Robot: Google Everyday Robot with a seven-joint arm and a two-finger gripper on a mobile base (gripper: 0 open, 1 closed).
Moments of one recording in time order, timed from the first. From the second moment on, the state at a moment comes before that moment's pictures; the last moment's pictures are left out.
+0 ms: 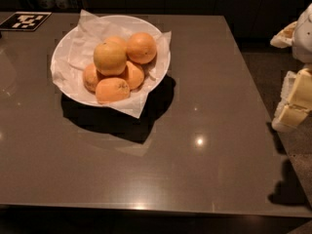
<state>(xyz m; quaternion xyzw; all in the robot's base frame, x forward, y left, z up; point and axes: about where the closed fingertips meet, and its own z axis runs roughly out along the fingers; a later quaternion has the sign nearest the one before) 0.438 -0.217 0.976 -0.60 0.78 -0.03 0.16</state>
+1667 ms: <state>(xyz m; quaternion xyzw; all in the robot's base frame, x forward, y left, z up) 0.462 -0.112 1.000 -0.63 0.75 -0.04 0.18</state>
